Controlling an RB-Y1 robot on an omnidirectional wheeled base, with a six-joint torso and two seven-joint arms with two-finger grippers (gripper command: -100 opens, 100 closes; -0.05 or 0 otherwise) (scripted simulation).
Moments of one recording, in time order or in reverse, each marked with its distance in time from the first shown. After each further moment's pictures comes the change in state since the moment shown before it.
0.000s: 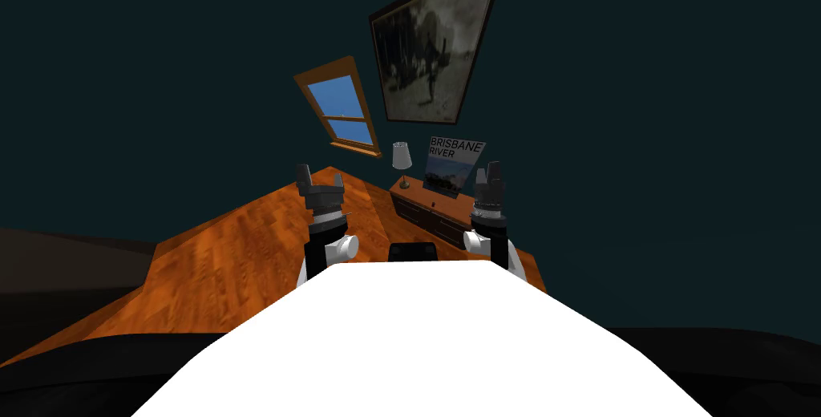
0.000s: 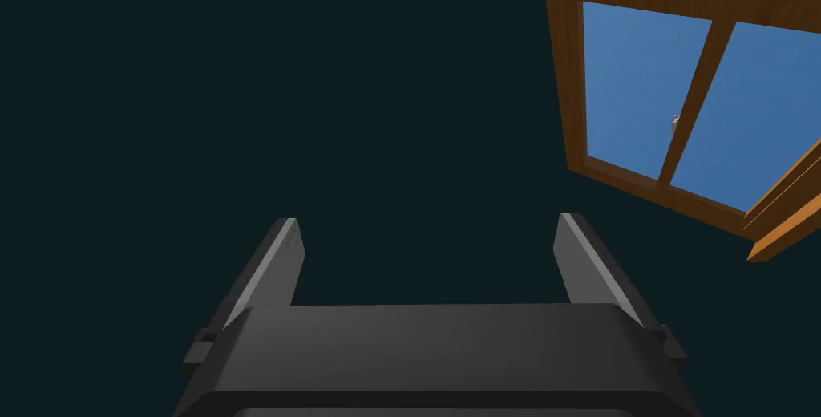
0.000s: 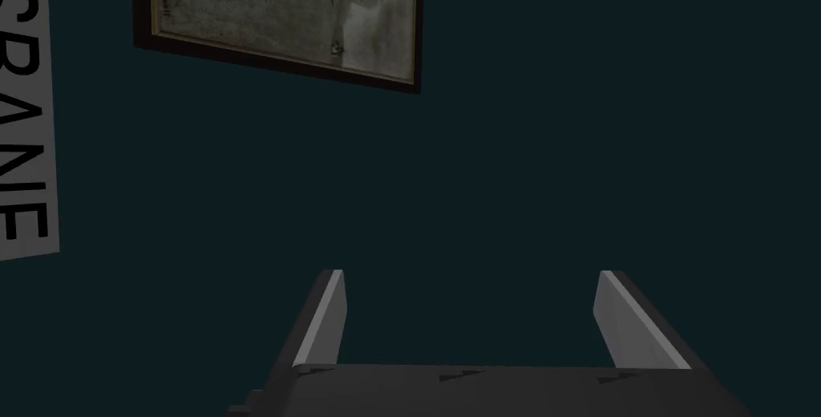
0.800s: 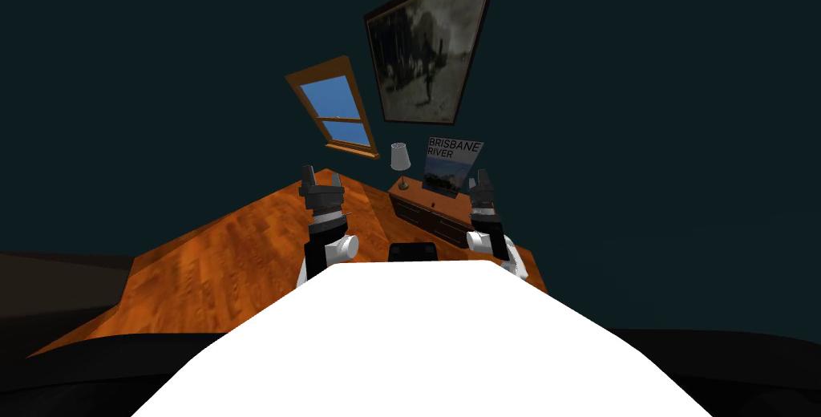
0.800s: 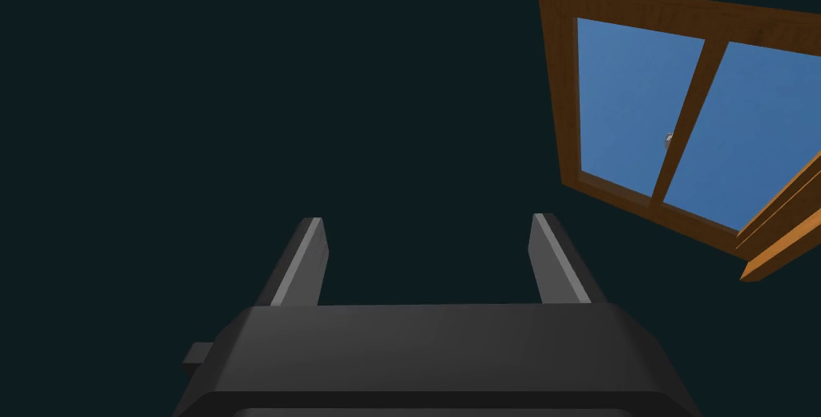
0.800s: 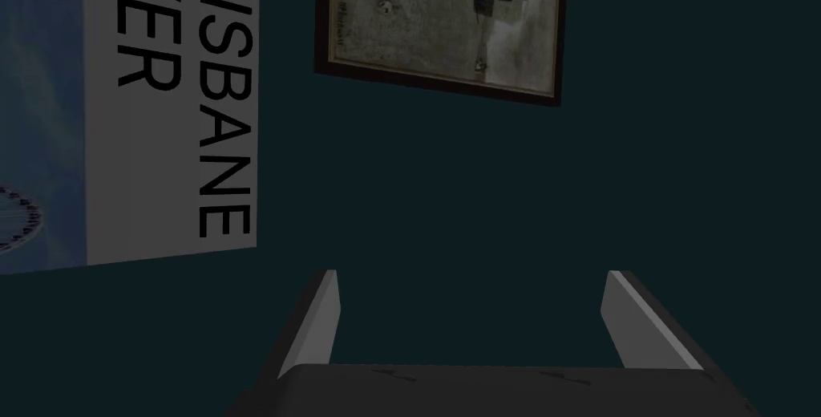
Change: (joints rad) left arm 0.000 0.000 0.000 0.000 0.000 0.000 0.000; right arm -0.034 -0.094 -0.044 0.127 -0.070 0.157 -0.117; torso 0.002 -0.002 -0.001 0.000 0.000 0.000
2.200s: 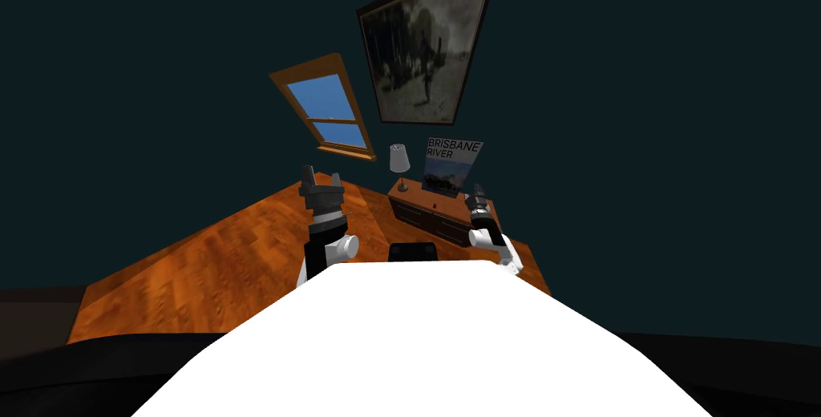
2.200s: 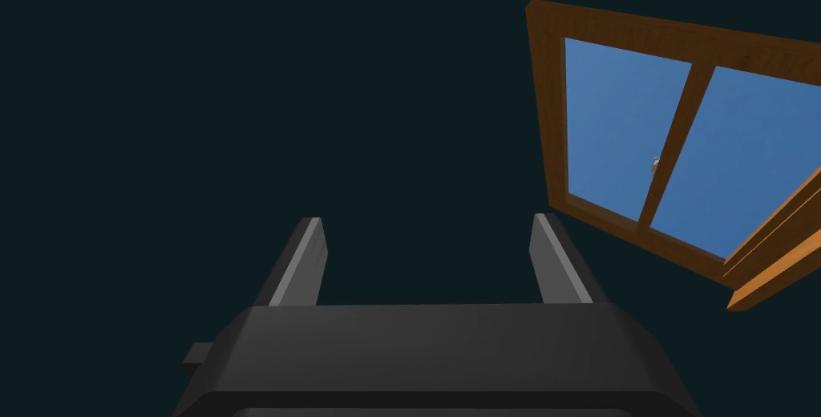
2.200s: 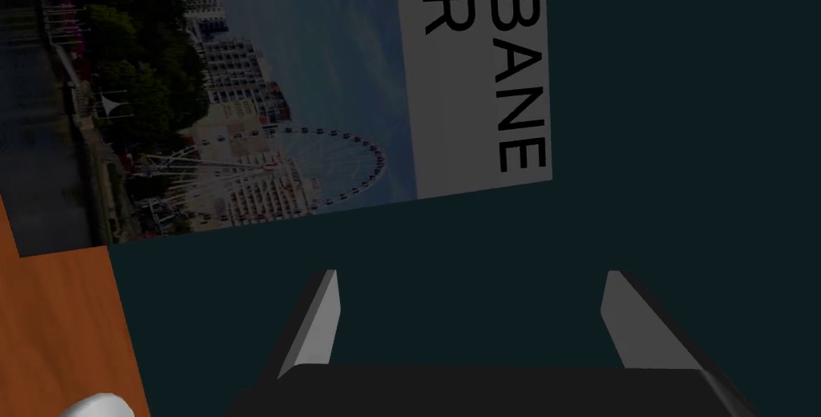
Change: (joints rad) left arm 0.000 0.000 0.000 0.000 0.000 0.000 0.000; right arm -0.082 -0.042 -0.085 0.236 -0.129 0.311 -0.241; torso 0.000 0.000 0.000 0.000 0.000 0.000
